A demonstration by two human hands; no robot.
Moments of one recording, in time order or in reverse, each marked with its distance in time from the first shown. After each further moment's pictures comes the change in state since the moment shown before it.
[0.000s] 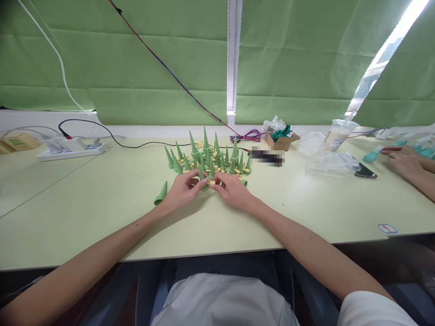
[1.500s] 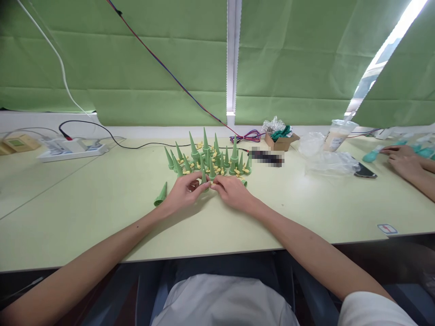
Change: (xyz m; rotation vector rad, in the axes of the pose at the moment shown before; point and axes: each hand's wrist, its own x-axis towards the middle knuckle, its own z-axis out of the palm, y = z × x) left_hand -0.001 0.000 0.000 0.137 -0.001 0.089; right_hand 0.000 -0.002 0.000 -0.135 -0.060 0.024
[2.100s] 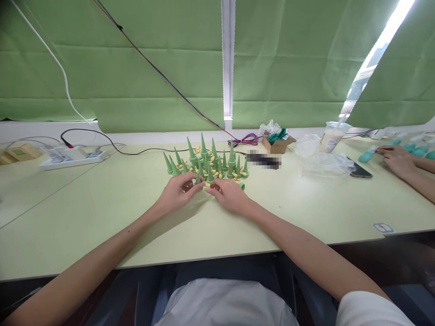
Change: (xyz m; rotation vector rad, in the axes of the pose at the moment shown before) left_hand 0.006 0.004 -0.018 0.063 -0.003 0.027; right_hand 0.002 -0.002 0.002 0.002 0.002 0.067
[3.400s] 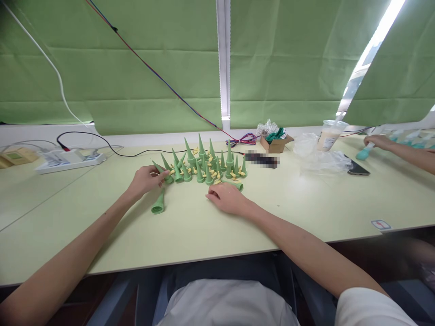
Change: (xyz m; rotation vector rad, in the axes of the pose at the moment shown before) left_hand 0.014 -0.093 -0.068 0.177 0.160 -0.552; right_hand -0.002 -0.001 0.001 -0.090 -0.128 -0.028
